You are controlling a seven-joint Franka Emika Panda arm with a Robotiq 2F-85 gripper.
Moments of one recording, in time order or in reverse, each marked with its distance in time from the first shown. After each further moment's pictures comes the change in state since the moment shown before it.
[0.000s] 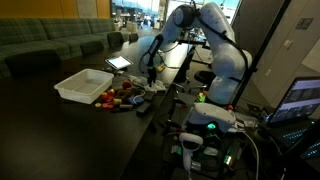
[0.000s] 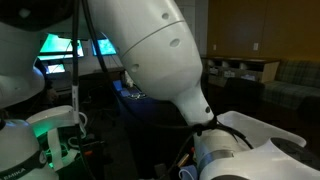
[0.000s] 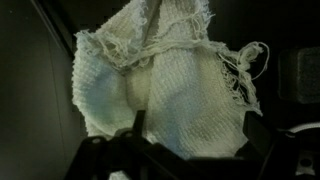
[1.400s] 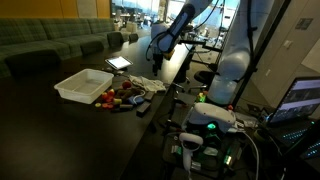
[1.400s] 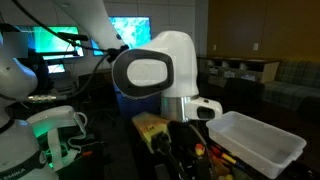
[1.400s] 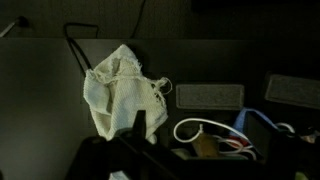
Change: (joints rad) arm 0.317 -0.753 -0.149 -0.697 -0.345 0.063 0.391
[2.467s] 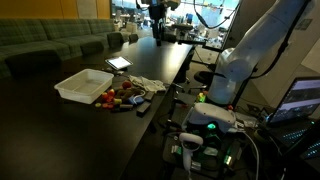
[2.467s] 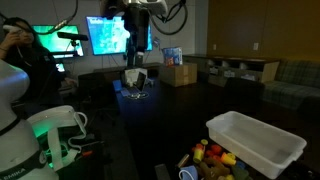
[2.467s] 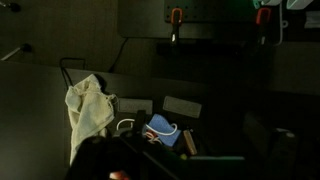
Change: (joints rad) arm 0.243 -0.527 0.270 0.216 0.250 -0.980 0.098
